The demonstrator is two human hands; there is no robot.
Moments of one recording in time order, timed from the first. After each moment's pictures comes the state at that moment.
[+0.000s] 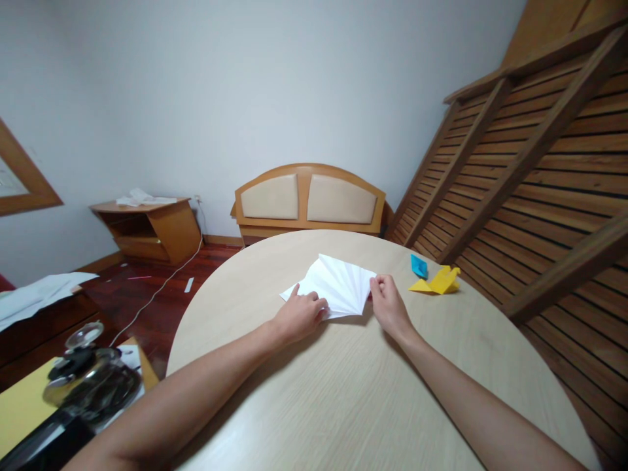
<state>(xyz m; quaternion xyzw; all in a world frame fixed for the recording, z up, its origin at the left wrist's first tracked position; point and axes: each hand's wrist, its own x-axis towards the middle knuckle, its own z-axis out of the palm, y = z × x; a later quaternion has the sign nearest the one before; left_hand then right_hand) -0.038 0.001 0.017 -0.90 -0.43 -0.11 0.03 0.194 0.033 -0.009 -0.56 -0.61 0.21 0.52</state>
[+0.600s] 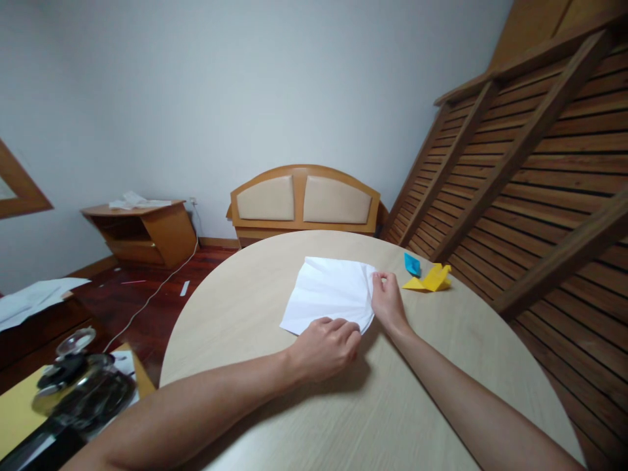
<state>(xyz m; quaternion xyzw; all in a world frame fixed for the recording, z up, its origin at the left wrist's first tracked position) 0.009 -0.053 0.018 -0.95 -0.26 -0.15 0.13 0.201 0.050 -0.014 -0.59 -0.52 0.17 0.59</state>
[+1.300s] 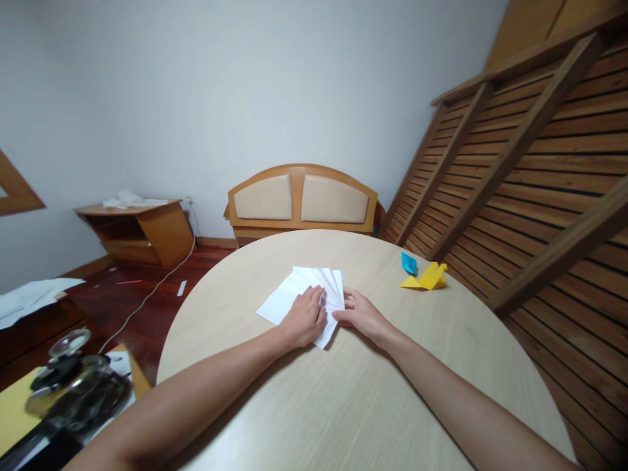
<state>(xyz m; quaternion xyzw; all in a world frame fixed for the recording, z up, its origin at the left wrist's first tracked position) -0.016 0.005 -0.026 -0.84 -0.49 -0.21 -0.08 0.164 0.005 -0.008 -0.44 -0.51 0.59 0.44</state>
